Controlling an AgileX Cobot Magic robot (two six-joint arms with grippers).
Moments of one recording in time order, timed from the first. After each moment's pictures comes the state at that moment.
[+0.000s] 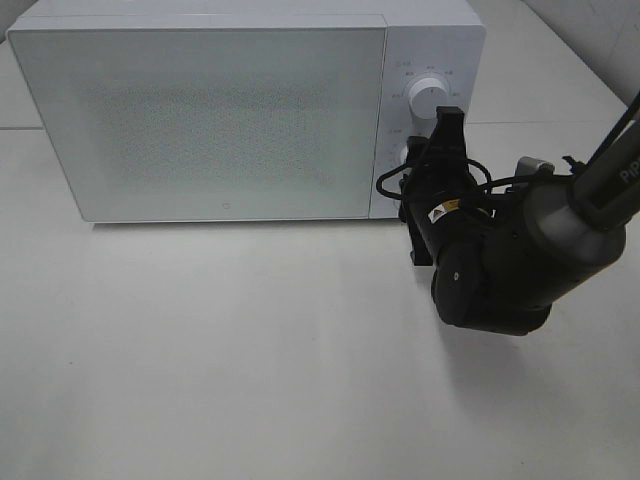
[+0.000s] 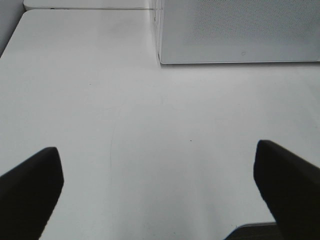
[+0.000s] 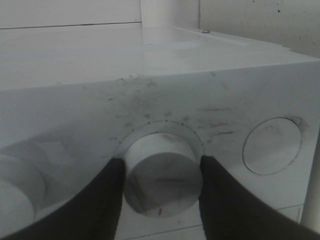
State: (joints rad) left arm -0.04 0.00 -0.52 -0.06 1.08 0.01; right arm 0.62 2.09 -0.77 0.66 -1.20 1.40
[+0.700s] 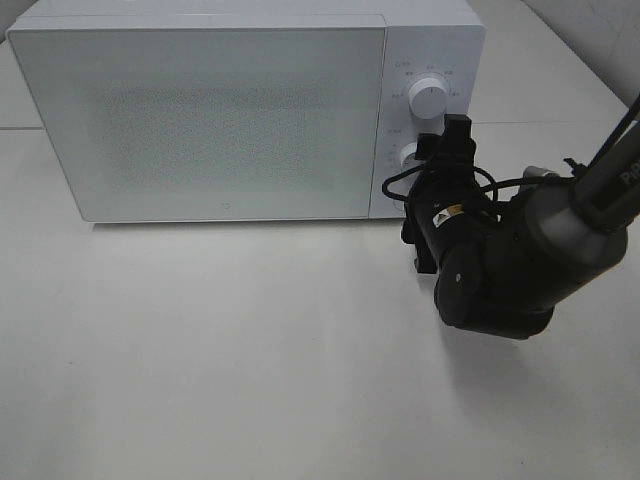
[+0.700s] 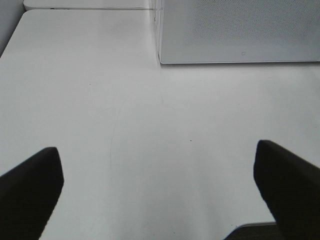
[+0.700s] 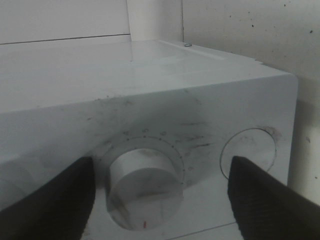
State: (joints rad) left arm -0.04 0.00 -0.52 -0.06 1.08 0.01; right arm 0.62 2.09 -0.76 0.69 -1.18 1.42
